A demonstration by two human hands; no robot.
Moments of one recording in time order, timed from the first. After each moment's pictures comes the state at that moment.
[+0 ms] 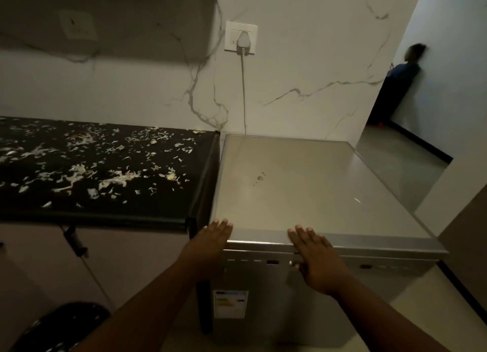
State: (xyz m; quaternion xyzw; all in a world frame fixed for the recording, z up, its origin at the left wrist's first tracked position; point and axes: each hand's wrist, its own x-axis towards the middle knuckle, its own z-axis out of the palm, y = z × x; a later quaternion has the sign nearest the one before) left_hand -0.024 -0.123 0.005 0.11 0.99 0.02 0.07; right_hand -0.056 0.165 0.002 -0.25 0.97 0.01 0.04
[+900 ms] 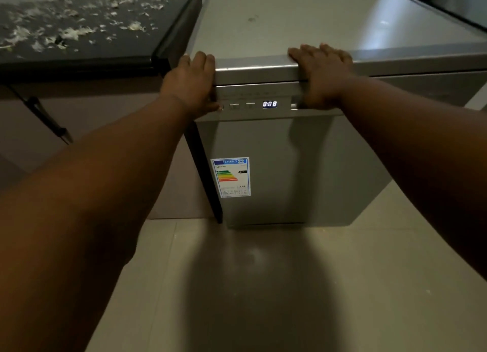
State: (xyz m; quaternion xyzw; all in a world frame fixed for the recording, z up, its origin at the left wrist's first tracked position) left_hand -0.022 -0.096 -0.046 0.04 0.98 -0.10 -0.16; right_hand -0.080 0.168 -0.040 -0.21 0.97 -0.01 -0.08
